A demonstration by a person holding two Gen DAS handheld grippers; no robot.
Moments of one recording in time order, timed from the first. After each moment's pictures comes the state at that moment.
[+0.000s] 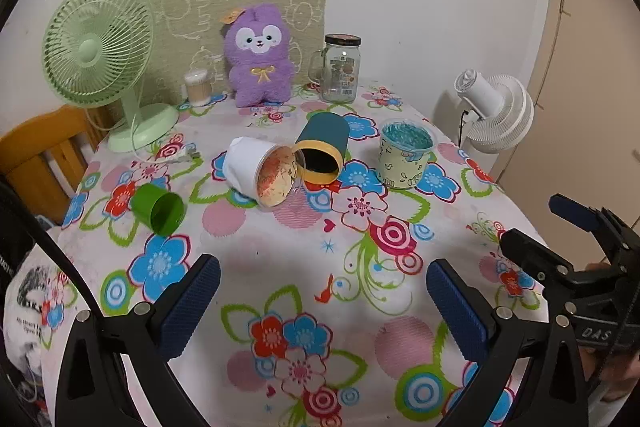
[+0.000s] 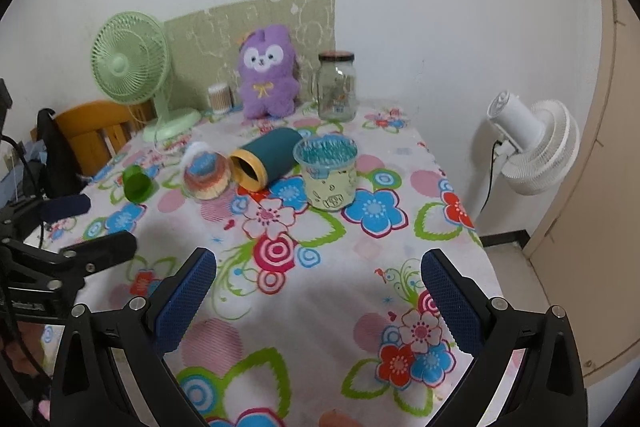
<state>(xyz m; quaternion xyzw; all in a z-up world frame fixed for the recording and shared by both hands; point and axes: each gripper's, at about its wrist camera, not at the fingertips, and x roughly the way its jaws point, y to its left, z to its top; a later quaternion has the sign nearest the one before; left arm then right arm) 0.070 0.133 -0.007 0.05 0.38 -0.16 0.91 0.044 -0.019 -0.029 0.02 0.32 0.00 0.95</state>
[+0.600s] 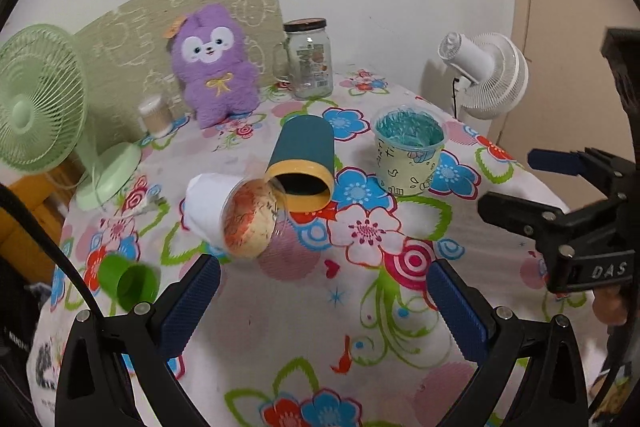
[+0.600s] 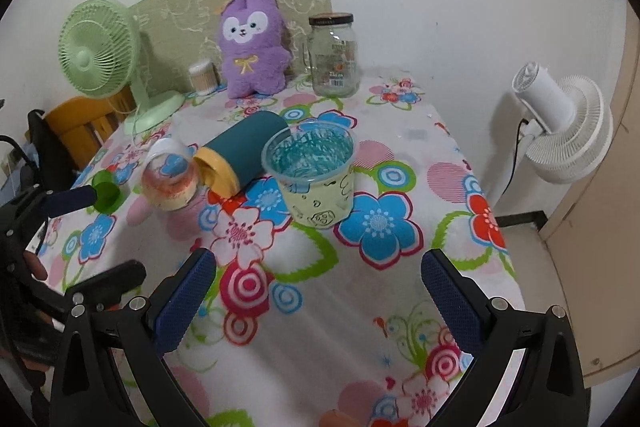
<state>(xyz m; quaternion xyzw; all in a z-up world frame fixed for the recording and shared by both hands) 0.136 0.096 -0.034 0.15 0.38 -0.21 0.89 0.131 -0.048 -0.053 0.05 0.38 0.01 0.92</state>
